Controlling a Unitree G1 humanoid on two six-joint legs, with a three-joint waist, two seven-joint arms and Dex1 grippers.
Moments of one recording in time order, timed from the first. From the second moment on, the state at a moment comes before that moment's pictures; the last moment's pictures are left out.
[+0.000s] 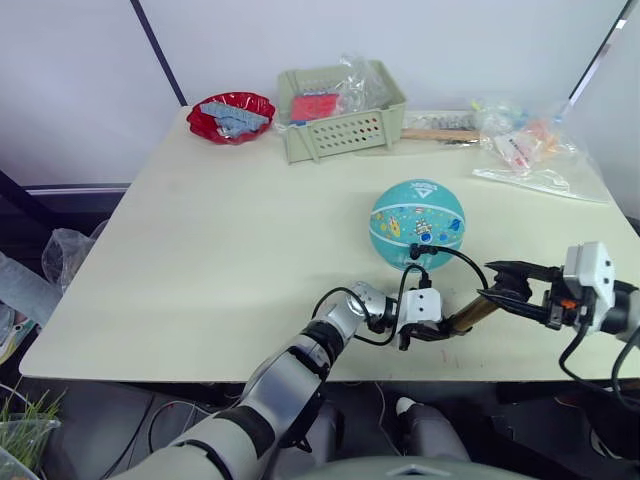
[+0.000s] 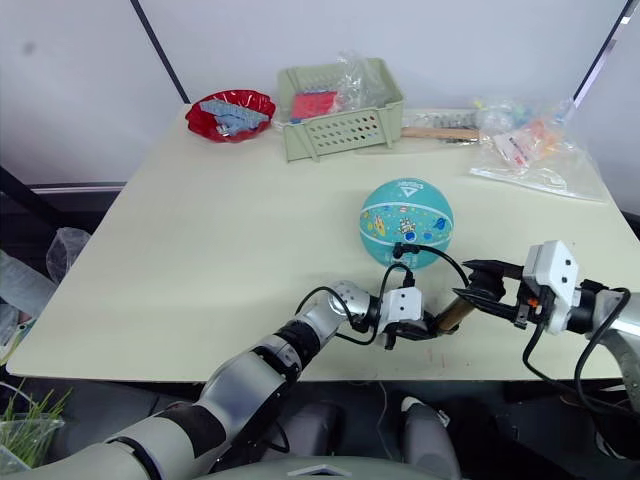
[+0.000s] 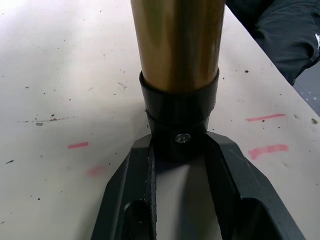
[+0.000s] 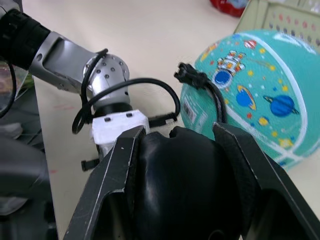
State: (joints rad) left arm -0.76 -0.09 -0.44 1.16 0.25 -0.42 -0.99; right arm 0.06 -0.88 -0.28 -0.34 0.65 0.29 1.09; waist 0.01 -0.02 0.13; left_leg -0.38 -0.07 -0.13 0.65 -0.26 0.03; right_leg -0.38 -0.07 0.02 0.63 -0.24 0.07
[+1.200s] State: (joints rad) left arm -0.75 -0.07 -0.44 1.15 0.25 -0.42 -0.99; right arm 0.01 -0.88 -0.30 -0.36 0.66 0.31 1.11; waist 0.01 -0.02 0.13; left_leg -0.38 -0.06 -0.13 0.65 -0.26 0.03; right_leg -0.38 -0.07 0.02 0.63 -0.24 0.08
